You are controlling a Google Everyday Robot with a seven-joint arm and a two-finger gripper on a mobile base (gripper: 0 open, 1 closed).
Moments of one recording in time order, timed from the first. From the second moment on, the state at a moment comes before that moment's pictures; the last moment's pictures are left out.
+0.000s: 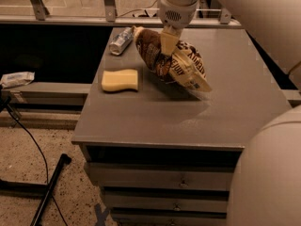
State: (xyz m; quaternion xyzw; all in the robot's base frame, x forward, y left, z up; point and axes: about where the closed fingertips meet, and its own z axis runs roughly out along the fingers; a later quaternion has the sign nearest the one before) arm 0.654 -0.063 0.938 -0.57 0.81 -0.06 0.15
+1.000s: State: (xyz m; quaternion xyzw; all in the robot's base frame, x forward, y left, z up) arm 0.657 -0.107 0.965 -0.57 0.80 0.01 0.20
